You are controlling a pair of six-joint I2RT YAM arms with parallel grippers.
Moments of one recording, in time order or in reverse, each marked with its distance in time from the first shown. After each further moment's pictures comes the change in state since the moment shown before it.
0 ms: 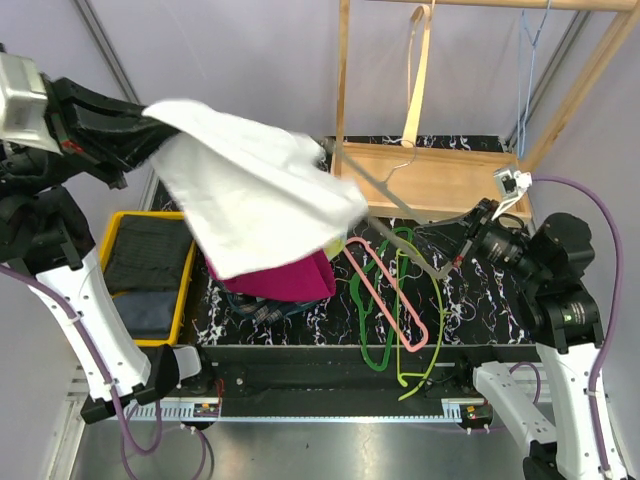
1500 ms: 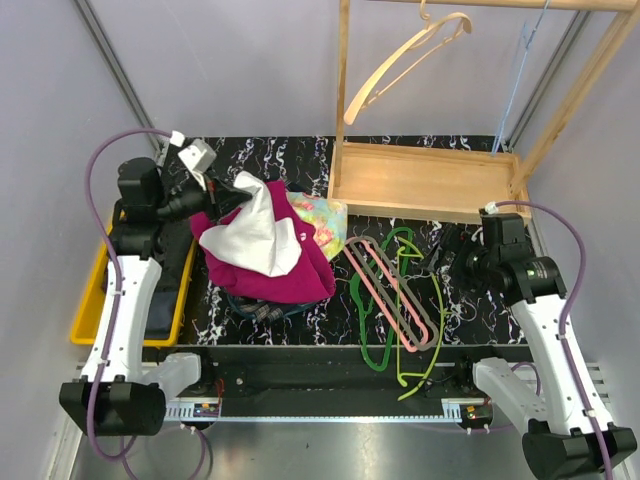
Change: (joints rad) left arm -0.296 -0.187 -0.959 -0.735 -0.398 1.019; right arm -0.013 0.151 -0.194 -0.550 0.557 0.081
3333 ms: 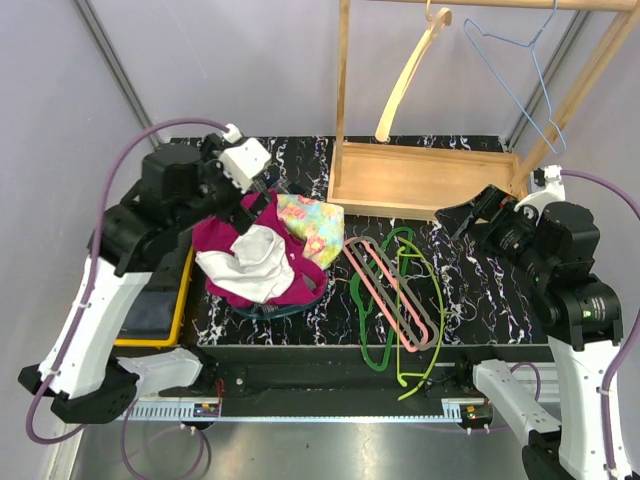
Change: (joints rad) left arm -0.601 0.090 0.531 -0.632 -0.990 0.381; right arm 0.000 -0.073 0.387 0.133 -0.003 0.019
